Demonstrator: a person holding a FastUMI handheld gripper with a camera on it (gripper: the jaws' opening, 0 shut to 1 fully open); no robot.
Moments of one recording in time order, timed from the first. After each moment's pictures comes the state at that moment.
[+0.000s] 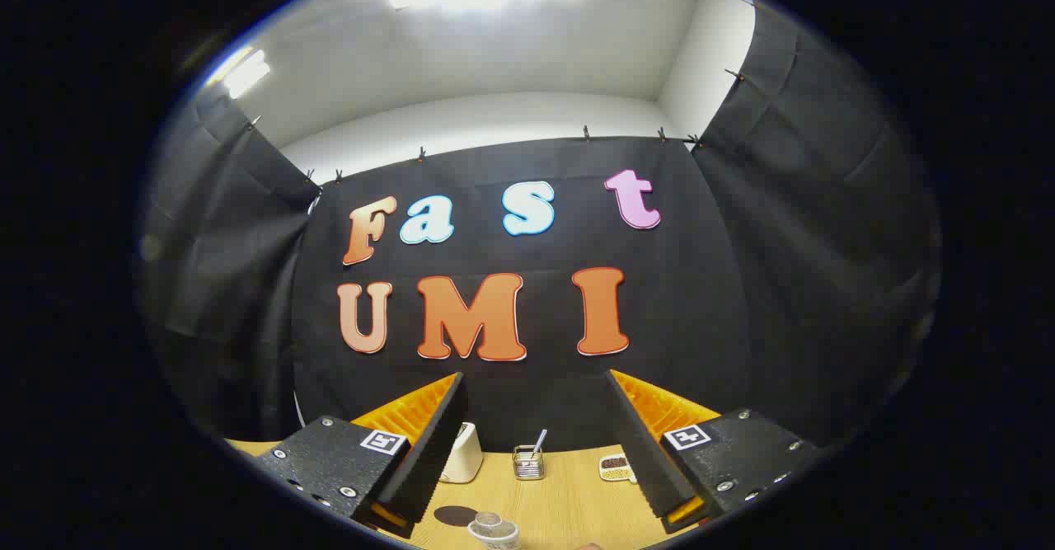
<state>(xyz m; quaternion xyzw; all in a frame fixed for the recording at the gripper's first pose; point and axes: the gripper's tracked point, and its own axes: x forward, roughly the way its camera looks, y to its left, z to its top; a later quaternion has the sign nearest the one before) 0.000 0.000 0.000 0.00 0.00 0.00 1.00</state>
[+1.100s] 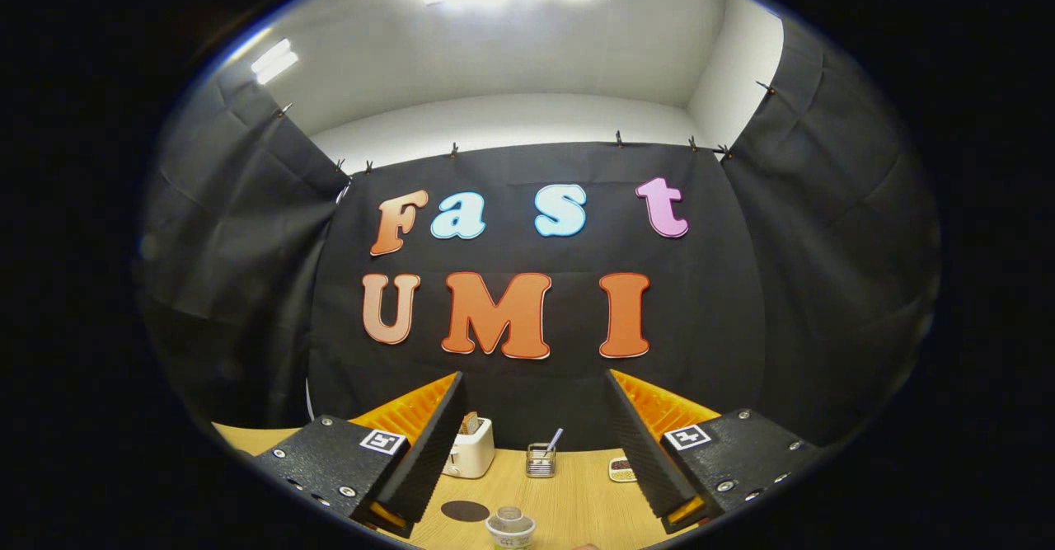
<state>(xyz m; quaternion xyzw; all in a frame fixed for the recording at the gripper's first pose) -0.014 0.032 -0.005 -0.03 0.01 0.03 1.00</state>
